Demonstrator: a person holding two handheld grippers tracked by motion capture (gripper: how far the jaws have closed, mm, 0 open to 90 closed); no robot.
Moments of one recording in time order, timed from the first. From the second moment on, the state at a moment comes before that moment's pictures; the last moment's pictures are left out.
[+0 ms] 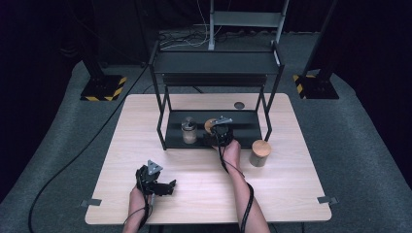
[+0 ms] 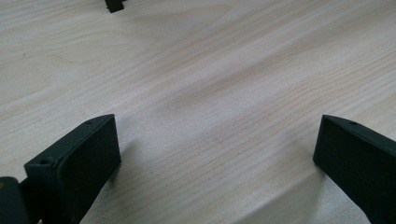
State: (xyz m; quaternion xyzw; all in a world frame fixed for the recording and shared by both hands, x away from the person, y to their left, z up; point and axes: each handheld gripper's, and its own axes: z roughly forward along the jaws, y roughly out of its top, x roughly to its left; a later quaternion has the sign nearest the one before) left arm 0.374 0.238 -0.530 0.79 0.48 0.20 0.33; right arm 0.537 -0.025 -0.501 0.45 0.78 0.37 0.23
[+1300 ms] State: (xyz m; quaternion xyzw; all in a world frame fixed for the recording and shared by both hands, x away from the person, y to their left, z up) left arm 0.374 0.238 -0.530 0.79 0.48 0.20 0.33; right arm 0.541 -0.016 -0.501 0.45 0.78 0.36 0.23
